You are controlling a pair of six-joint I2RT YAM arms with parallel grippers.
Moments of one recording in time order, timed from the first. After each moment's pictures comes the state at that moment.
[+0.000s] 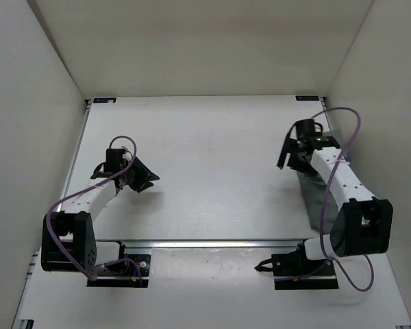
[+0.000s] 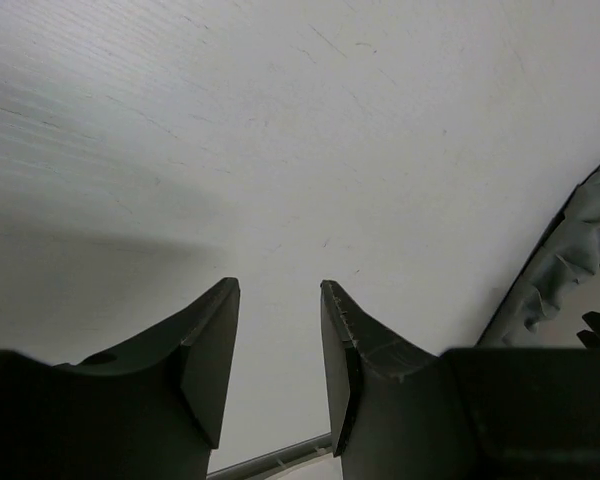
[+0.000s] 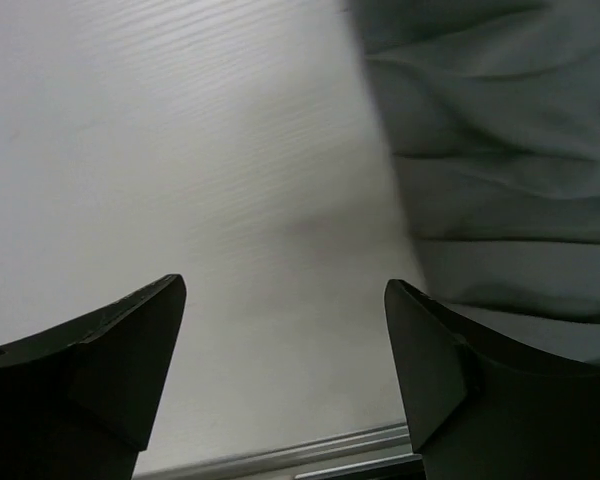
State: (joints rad) left arm -0.04 1.28 0.65 -0.28 0.34 -0.80; right arm 0.16 1.40 1.13 -0.84 0.18 0.38
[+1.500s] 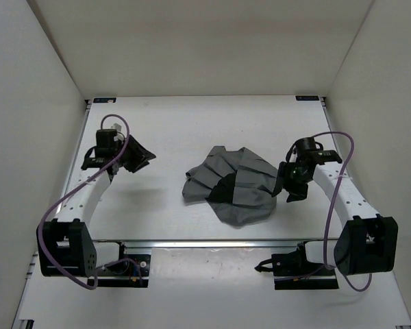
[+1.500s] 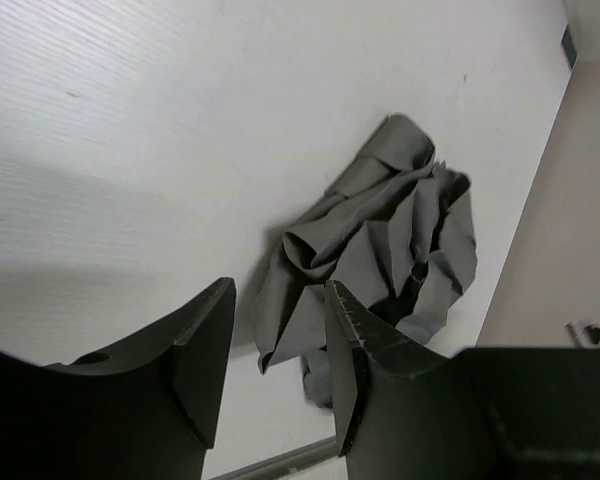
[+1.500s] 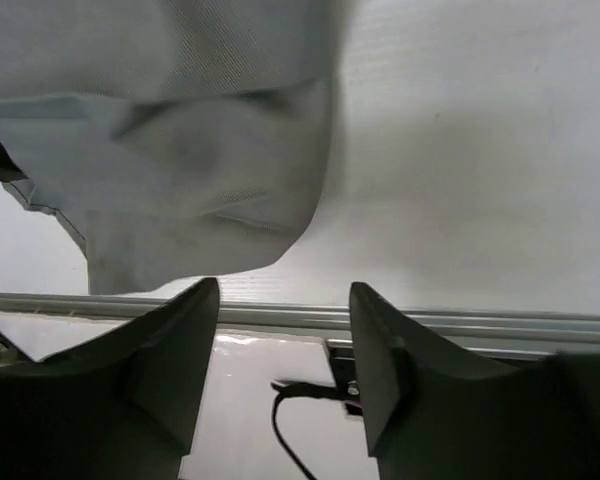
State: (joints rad) left arm 0.02 1.22 0.88 -0.39 0.34 -0.75; right arm 0.10 1.27 0.95 -1.01 -0.20 0.37
